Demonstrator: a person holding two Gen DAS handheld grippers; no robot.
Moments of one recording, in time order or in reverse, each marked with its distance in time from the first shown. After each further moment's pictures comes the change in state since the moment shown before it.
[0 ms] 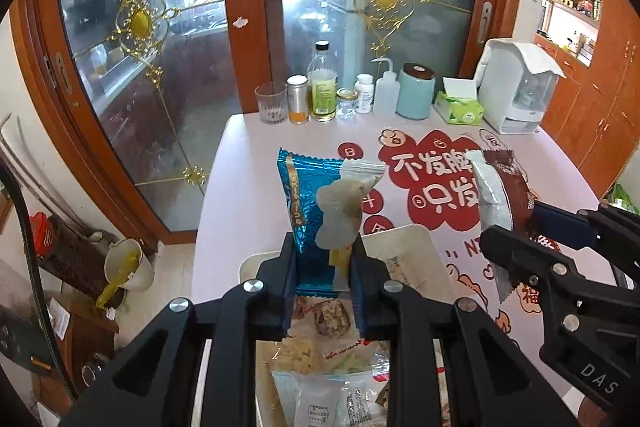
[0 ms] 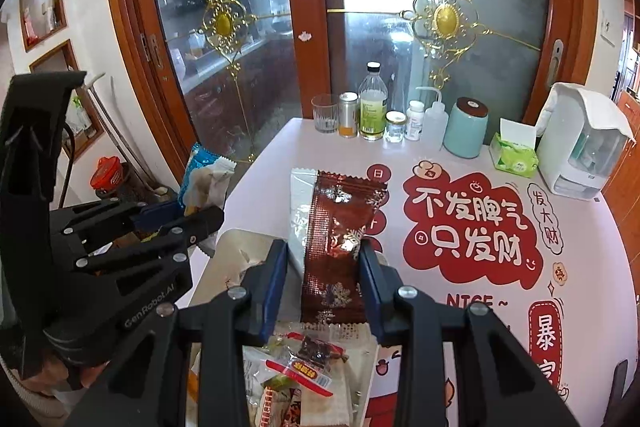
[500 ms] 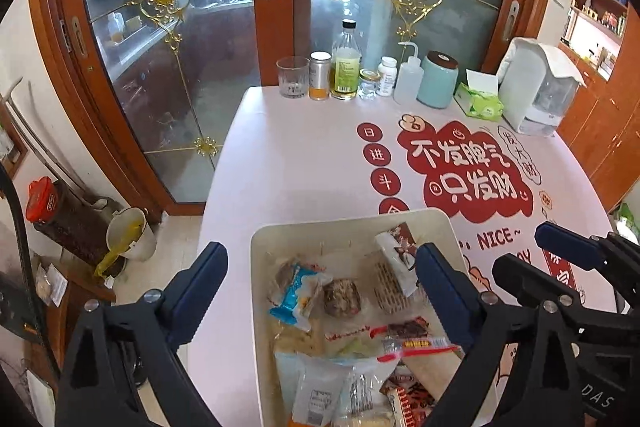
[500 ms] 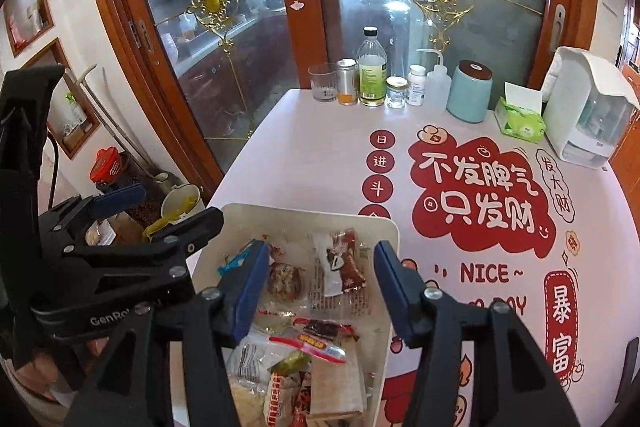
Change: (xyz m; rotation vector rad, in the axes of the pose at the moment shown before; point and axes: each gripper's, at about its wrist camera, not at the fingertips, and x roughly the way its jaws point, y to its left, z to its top) left arm 0.009 0.011 -0.017 -0.078 0.060 0.030; right arm 0.016 -0.001 -0.018 0.053 0.088 0.012
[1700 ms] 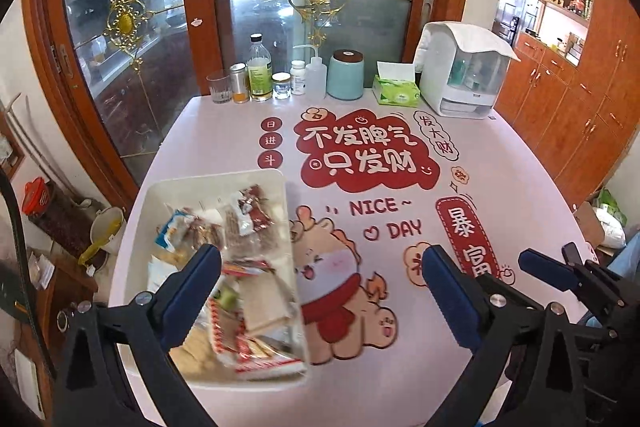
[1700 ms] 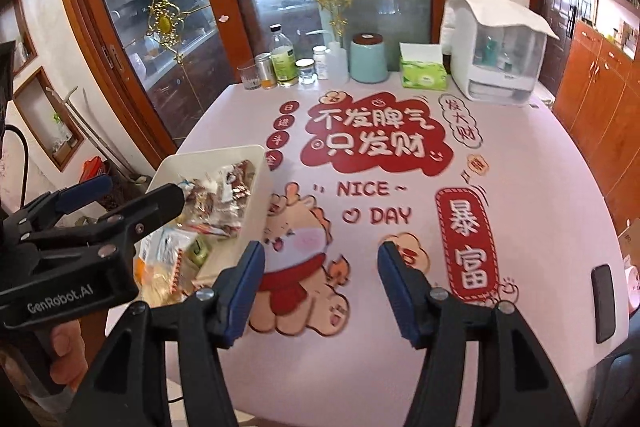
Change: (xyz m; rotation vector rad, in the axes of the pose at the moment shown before) left arm -0.111 -0.224 -0.078 0.021 -0.049 -0.027; right arm -0.134 -0.167 -0.124 0.125 -0.004 -0.050
